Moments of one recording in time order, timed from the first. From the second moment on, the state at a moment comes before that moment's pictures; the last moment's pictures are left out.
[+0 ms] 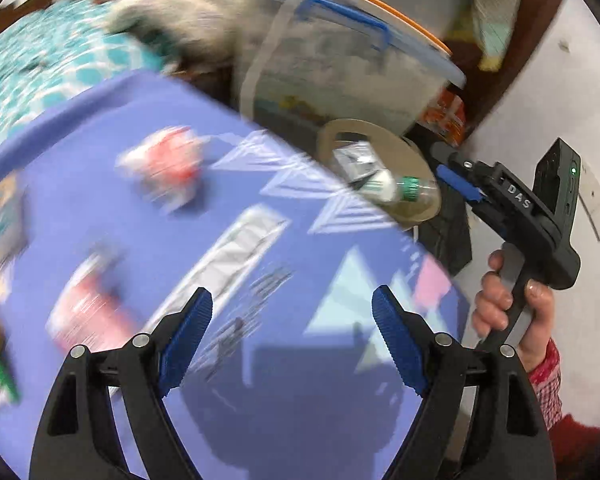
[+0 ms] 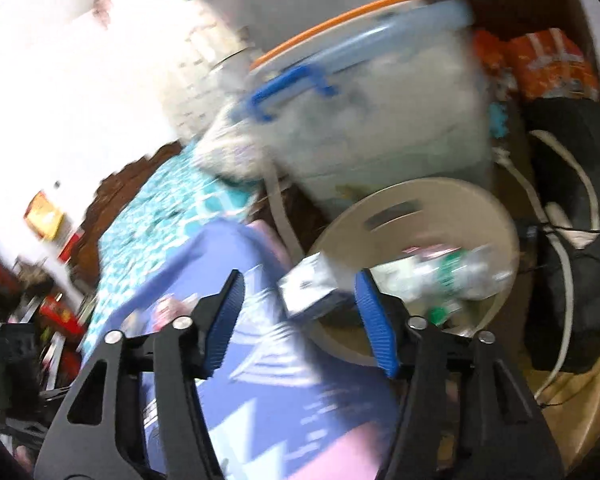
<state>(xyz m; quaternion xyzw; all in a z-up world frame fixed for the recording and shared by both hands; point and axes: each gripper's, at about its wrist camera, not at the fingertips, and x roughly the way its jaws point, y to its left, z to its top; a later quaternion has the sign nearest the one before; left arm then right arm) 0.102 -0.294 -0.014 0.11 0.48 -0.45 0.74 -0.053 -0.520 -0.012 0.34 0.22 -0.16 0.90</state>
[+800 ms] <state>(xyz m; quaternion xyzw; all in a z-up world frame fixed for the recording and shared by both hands) 0.216 -0.030 -0.056 -0.05 0.52 -0.25 0.82 0.121 -0.290 -0.043 0.24 0.38 0.02 0.89</state>
